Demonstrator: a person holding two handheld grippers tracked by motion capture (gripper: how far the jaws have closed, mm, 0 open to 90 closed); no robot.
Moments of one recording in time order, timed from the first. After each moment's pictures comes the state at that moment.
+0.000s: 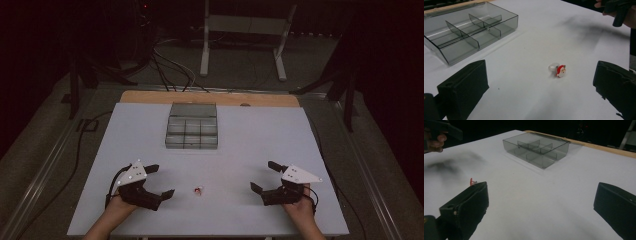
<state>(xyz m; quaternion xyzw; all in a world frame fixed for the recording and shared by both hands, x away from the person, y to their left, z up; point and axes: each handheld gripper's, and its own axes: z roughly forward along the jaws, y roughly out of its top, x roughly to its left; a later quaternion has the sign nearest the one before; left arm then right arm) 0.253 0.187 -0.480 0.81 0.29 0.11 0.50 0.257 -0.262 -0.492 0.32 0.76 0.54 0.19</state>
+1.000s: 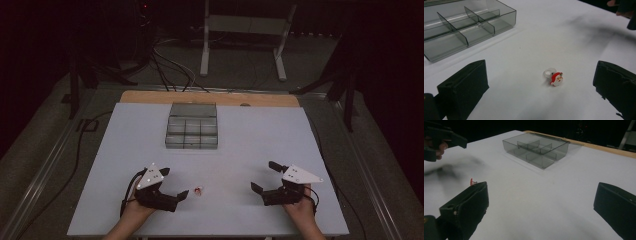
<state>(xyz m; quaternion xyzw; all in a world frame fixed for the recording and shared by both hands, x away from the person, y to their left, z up) 0.245 0.145 -0.489 0.80 0.33 0.13 0.48 0.256 -0.263 -0.491 0.32 0.76 0.54 0.18</state>
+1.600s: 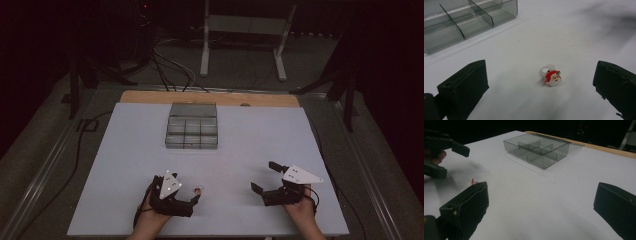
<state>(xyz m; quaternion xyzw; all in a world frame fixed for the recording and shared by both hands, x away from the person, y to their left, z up) 0.229 0.103 -0.501 0.80 0.37 0.18 0.43 0.255 -0.264 -0.490 0.32 0.76 0.54 0.18</state>
